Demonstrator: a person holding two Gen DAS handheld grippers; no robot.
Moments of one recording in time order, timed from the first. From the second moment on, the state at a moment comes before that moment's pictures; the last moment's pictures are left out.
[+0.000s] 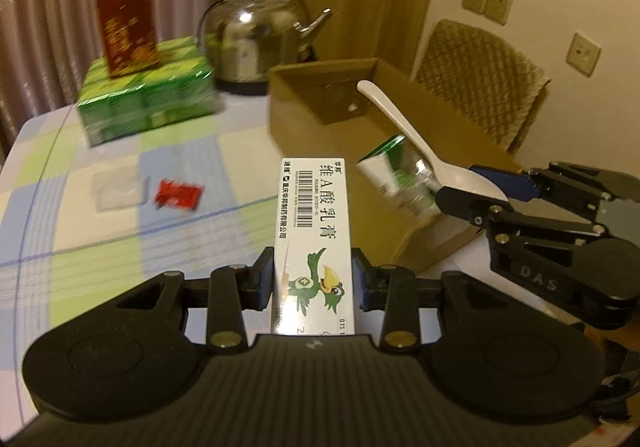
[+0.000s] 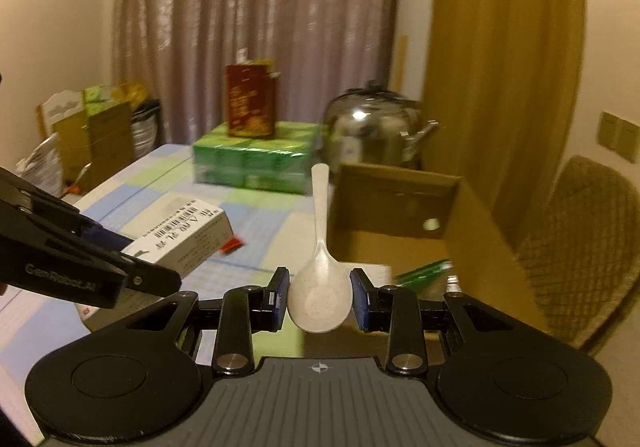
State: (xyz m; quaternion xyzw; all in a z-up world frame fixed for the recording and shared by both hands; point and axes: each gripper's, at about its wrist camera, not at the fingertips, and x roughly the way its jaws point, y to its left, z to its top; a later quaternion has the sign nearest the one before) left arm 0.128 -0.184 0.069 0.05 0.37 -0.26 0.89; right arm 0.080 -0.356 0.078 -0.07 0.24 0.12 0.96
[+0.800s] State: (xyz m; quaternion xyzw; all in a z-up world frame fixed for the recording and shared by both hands) left arm 0.200 -0.286 0.065 0.04 0.37 -0.32 0.87; right arm 0.122 -0.443 0.078 -0.04 0.24 0.05 0.97
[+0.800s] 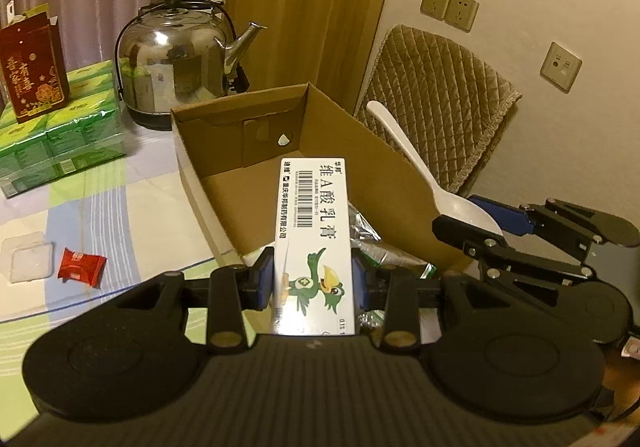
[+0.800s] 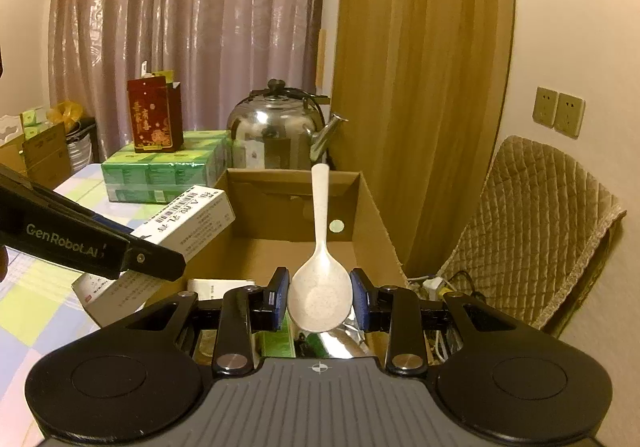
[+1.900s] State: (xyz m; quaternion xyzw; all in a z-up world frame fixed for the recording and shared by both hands) left arm 0.208 -0.257 0.059 0.02 0.36 -0.28 0.89; right arm 0.151 -0.445 0.057 -0.04 0.27 0.05 0.96
